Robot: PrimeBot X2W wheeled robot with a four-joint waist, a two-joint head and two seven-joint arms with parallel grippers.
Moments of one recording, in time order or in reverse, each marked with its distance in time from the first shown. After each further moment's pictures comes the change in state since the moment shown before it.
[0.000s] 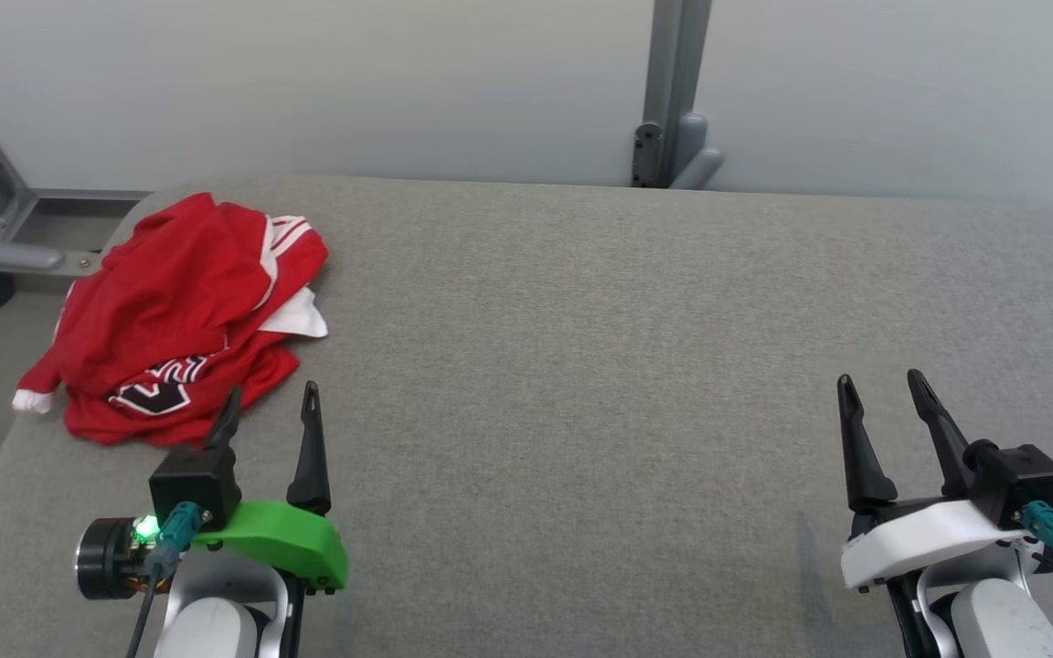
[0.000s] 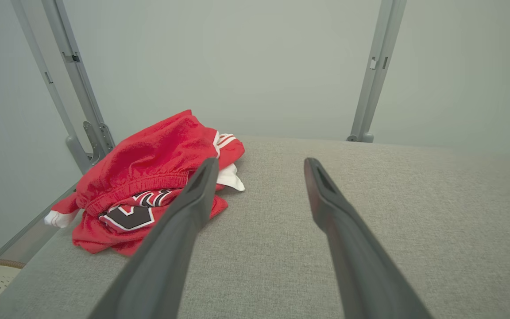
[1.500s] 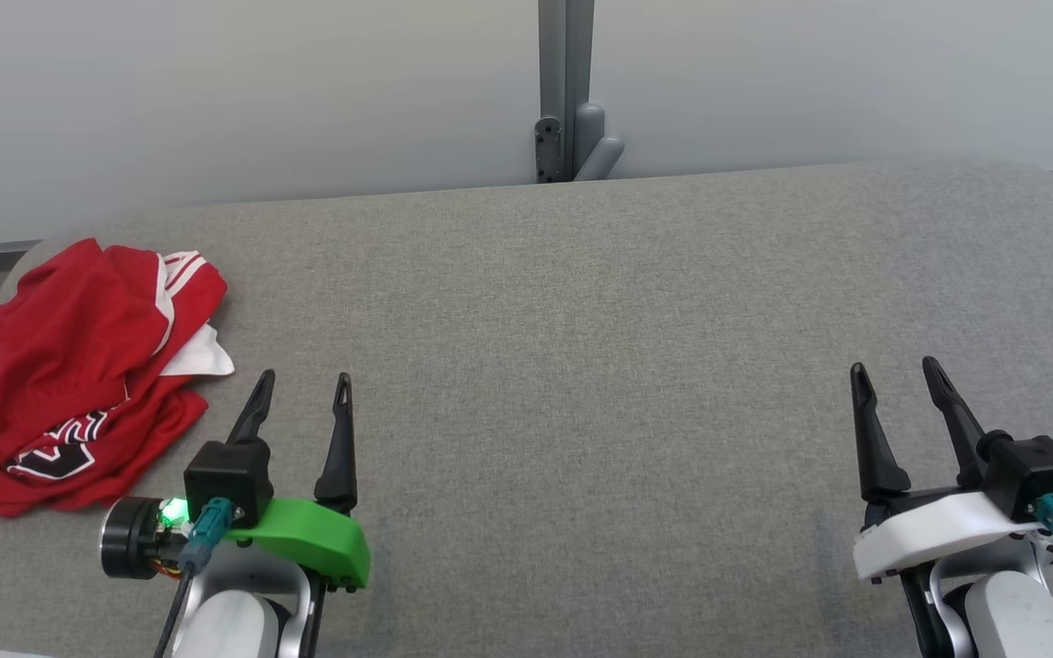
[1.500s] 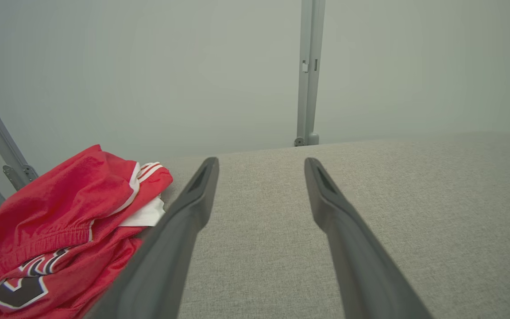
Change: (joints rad) left arm -0.016 -0.014 -0.022 -0.001 0.052 -0.045 -0.017; right arm -0.004 -0.015 -0.016 -0.031 -0.018 0.000 0.015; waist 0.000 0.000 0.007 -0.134
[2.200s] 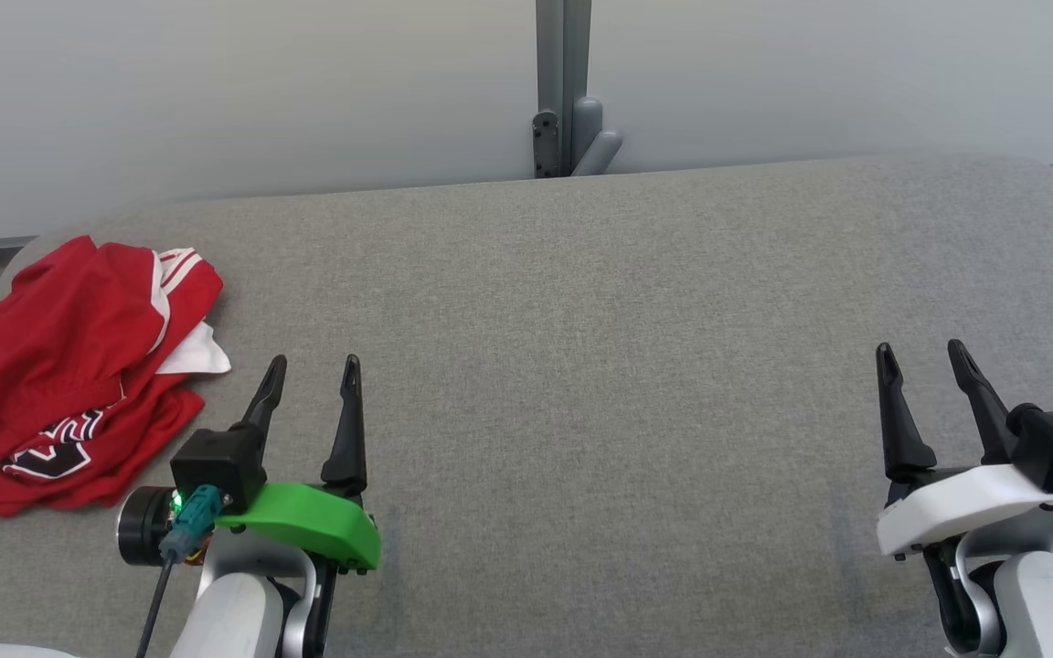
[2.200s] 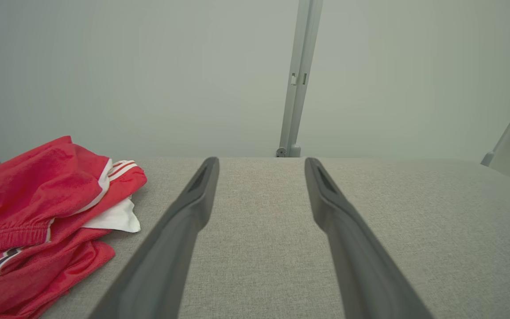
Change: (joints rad) left arm -0.037 -0.013 -0.015 0.034 -0.127 -0.028 -0.046; right arm -0.022 -0.027 -0.030 -0.028 0.055 0.000 0.083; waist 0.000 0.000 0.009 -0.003
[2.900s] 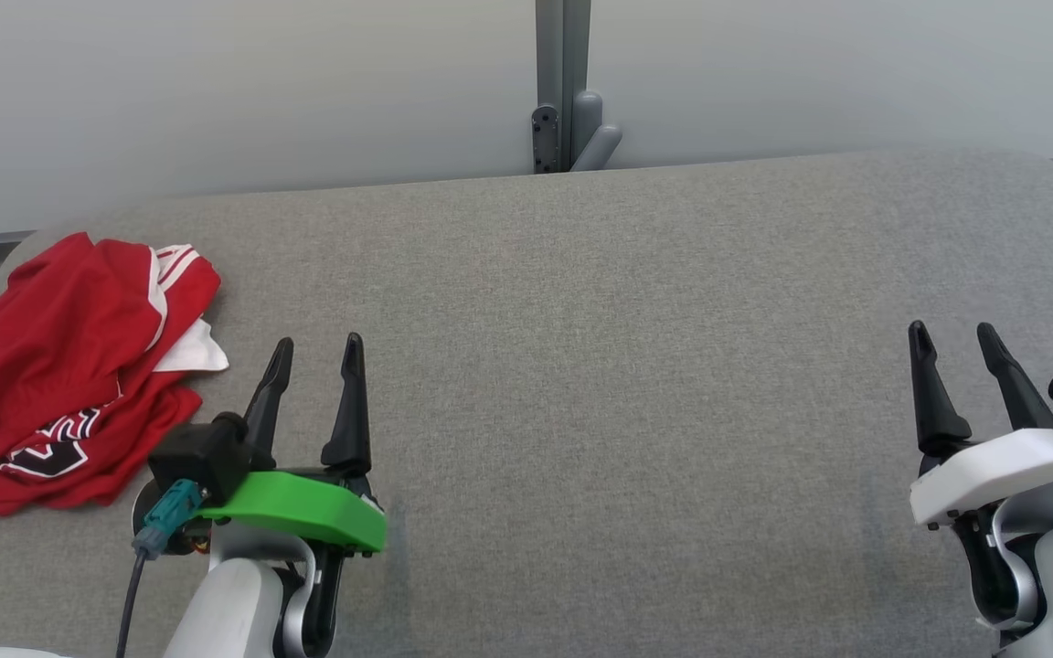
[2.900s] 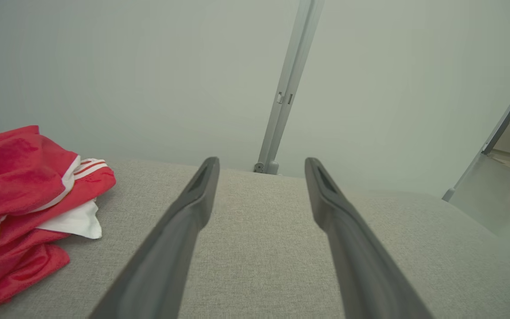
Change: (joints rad) left arm -0.034 -0.005 -0.018 0.021 -0.159 -0.035 -0.066; right arm -0.047 -0.044 -0.030 0.010 0.124 0.000 0.097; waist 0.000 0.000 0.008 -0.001
